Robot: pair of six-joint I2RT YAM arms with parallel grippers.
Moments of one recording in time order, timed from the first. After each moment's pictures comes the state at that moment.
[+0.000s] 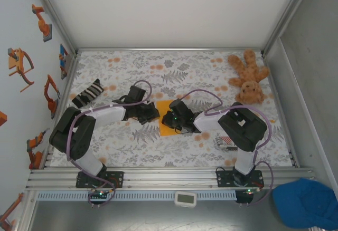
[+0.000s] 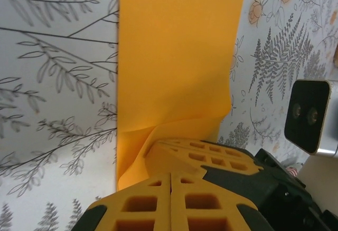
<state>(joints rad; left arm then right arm) -0.59 1.65 0.85 -0.20 0.45 -0.91 0.84 1.84 0.83 0.21 -0.17 1.10</state>
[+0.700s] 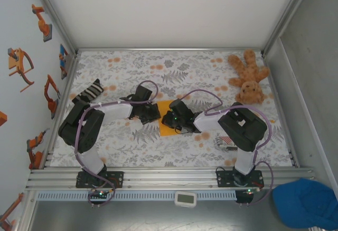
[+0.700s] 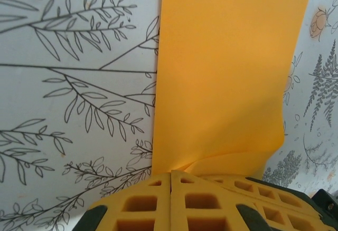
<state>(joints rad) -0.63 1.75 0.92 -0.27 0.32 -0.86 0.84 1.84 0.83 0.21 -0.17 1.11</state>
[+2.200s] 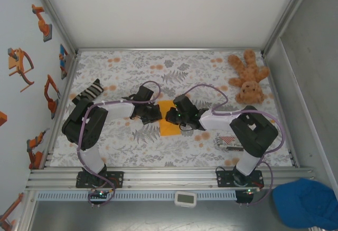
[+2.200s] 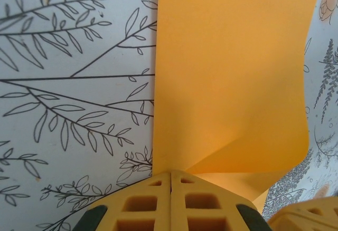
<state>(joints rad) -0.63 1.80 0.94 -0.26 0.34 -0.79 0.80 1.72 0.84 0.07 -0.16 0.98</state>
